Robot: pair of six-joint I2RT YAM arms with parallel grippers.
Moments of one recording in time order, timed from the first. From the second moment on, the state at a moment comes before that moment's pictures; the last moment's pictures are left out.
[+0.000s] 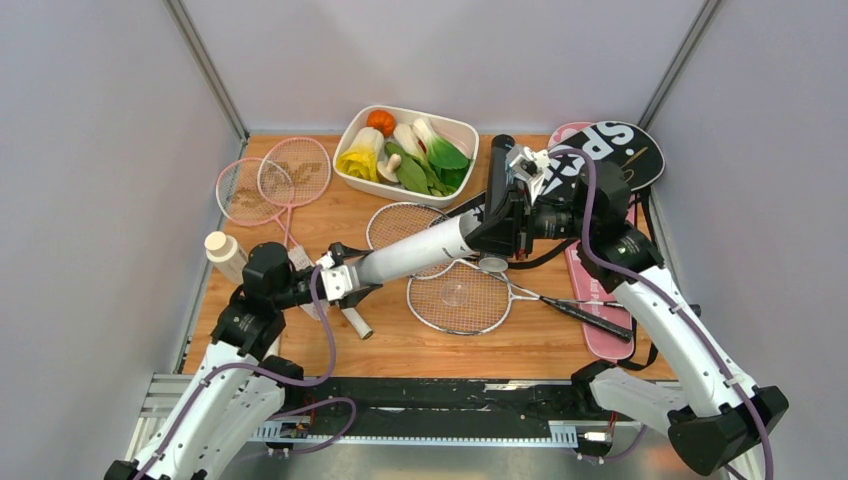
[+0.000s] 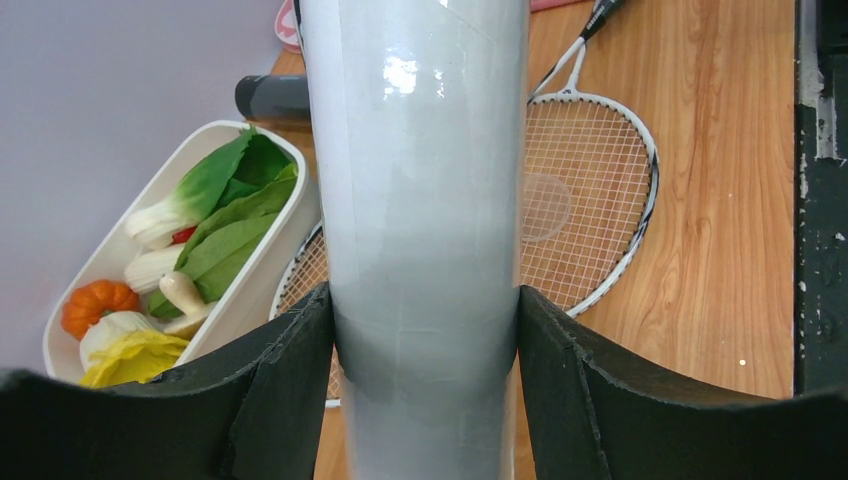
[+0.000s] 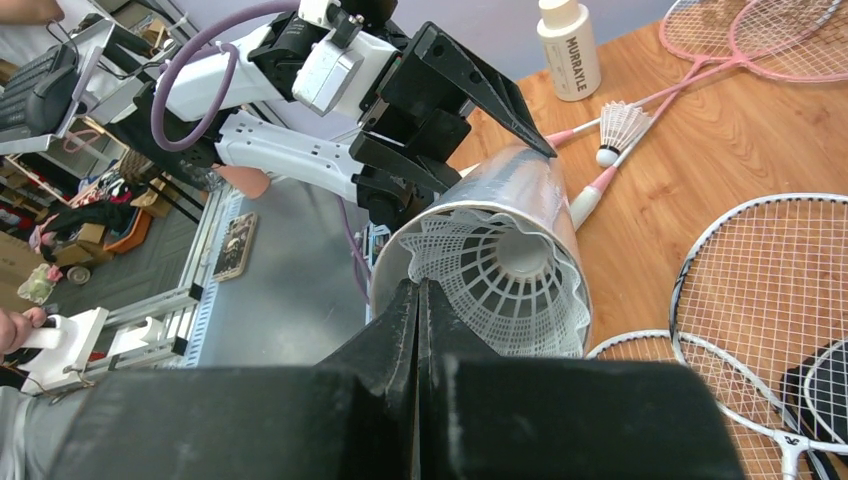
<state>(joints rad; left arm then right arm) -0.37 0.59 0.59 -0.26 0.80 0.62 0.45 1.04 1.15 -0.19 -1.09 0.34</state>
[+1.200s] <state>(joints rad) -0.37 0.54 0.74 -0.20 0.16 0.23 0.52 0.86 1.03 -0.05 -0.29 0.58</state>
